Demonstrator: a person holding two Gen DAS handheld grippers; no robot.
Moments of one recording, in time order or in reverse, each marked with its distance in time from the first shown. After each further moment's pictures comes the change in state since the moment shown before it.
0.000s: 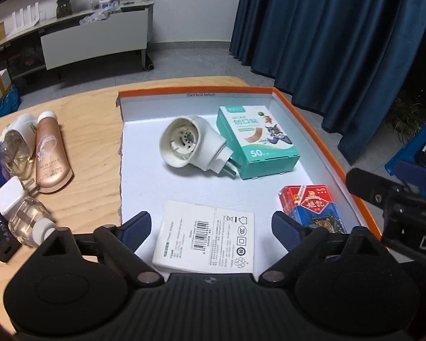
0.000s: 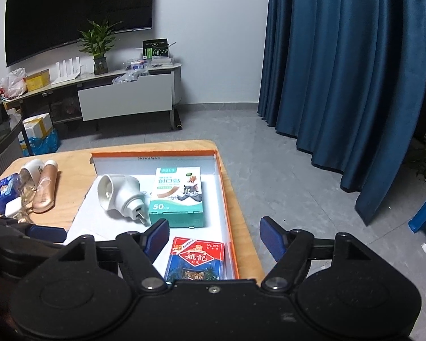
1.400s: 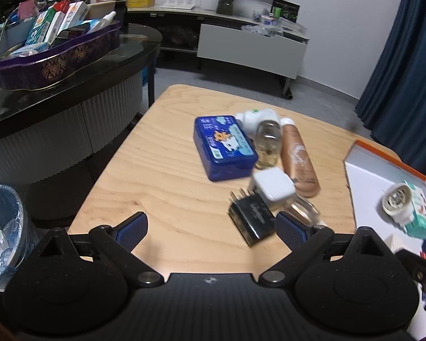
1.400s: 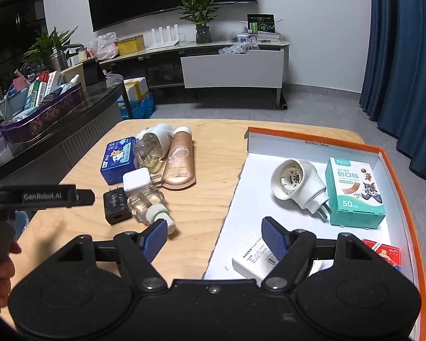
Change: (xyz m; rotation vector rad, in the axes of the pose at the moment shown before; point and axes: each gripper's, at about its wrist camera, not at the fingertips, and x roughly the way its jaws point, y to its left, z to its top) left arm -0.083 0.197 -0.042 -0.420 -0.095 0.350; right arm 0.011 0.143 0.000 -0.148 0.119 0.361
